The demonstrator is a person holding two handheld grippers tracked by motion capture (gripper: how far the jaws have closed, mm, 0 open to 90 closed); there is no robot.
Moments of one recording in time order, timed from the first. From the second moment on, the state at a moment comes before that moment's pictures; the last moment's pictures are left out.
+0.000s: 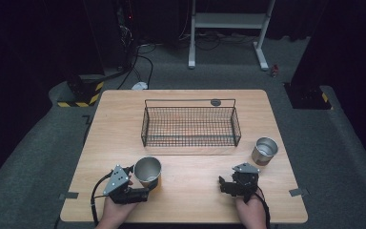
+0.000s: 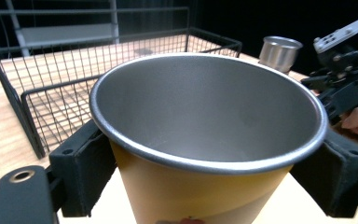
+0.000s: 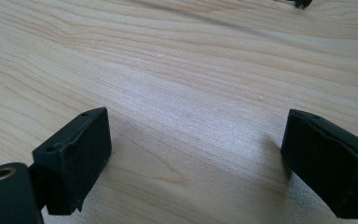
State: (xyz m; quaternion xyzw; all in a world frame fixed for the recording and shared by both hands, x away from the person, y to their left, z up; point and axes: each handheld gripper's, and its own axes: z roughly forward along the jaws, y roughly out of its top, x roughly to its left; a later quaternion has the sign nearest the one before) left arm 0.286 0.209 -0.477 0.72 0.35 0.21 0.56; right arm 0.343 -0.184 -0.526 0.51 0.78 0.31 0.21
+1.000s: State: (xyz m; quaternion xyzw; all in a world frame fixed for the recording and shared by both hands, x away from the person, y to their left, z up) left arm 0.316 0.188 -0.455 0.72 0.36 0.22 0.54; right arm 0.345 -0.184 -0.525 0.50 0.78 0.31 0.21
